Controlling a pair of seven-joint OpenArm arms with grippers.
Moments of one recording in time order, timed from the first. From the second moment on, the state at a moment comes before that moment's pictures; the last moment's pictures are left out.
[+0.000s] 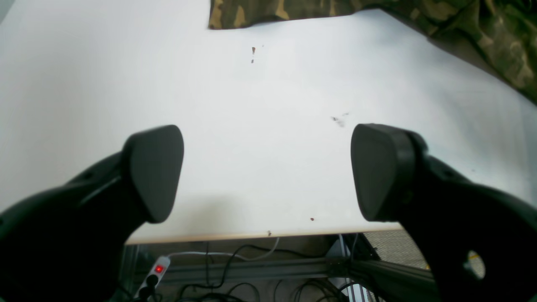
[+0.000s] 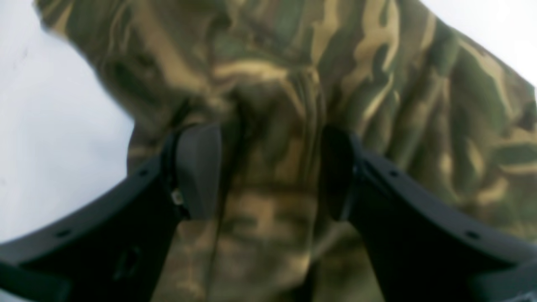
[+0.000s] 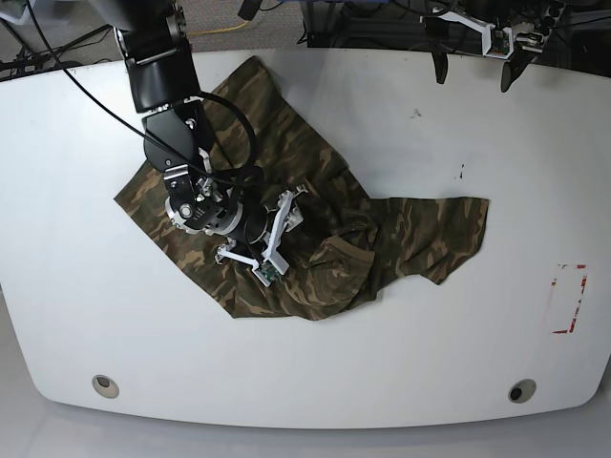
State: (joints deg) left arm 59.4 -6.5 -10.2 113.2 -4.2 -6.3 -9.4; right arm 14.0 9.2 -15.1 81.0 20.3 28.0 -44.4
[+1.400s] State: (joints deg) left arm 53.0 -6.6 -10.0 112.7 -4.2 -6.2 -4.6; right arm 16.1 7.9 -15.1 70.2 19.8 27.8 -41.8
